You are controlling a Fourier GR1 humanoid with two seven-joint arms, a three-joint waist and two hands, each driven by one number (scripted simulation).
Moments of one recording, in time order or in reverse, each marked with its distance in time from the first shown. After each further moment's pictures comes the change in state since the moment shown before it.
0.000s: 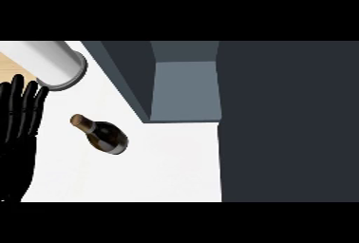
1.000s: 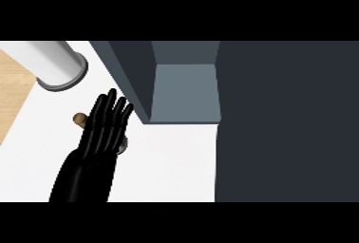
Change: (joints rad) left arm -0.013 -0.114 -0.460 -0.015 0.013 0.287 0.169; right arm 0.178 -0.081 0.088 -0.291 -0.227 0.189 0.279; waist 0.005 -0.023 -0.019
